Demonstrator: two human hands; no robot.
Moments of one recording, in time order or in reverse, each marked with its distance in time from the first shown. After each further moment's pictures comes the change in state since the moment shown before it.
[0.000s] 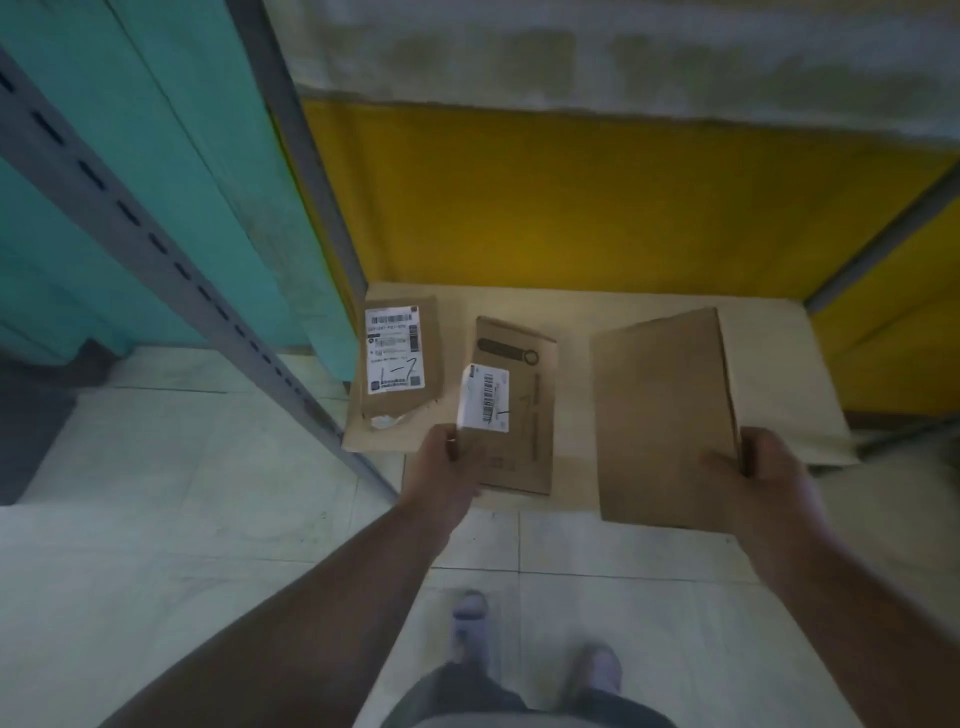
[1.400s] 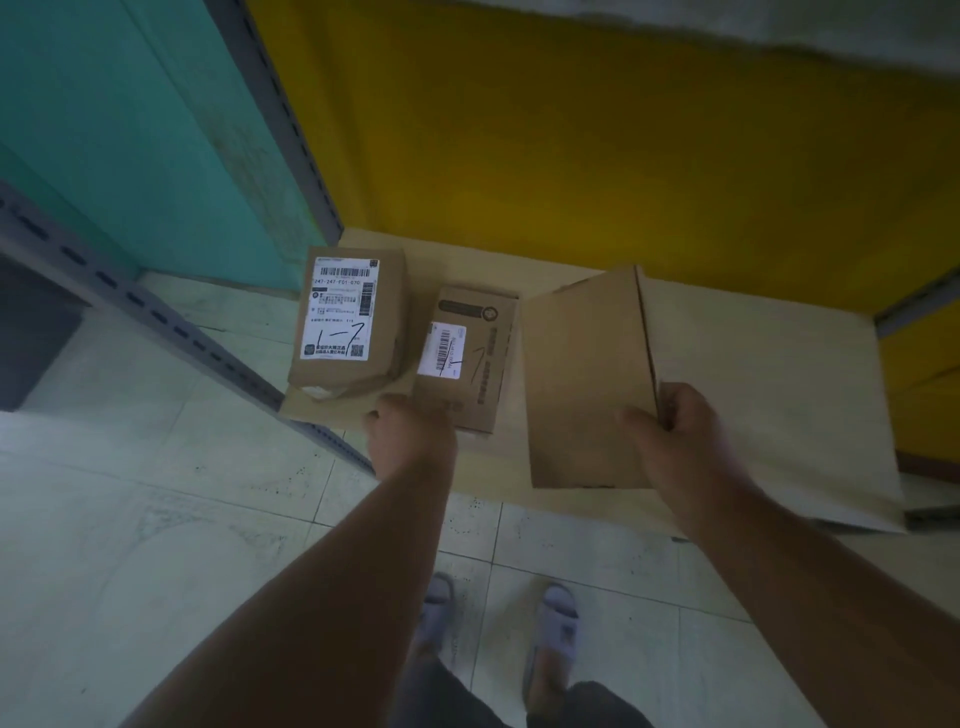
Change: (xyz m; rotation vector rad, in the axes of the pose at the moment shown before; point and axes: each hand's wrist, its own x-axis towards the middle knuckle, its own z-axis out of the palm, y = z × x) left_hand 0.081 -0.003 0.084 0.259 0.550 -0.161; right_hand 0.121 0.009 0.055 0.012 -0.278 -0.172
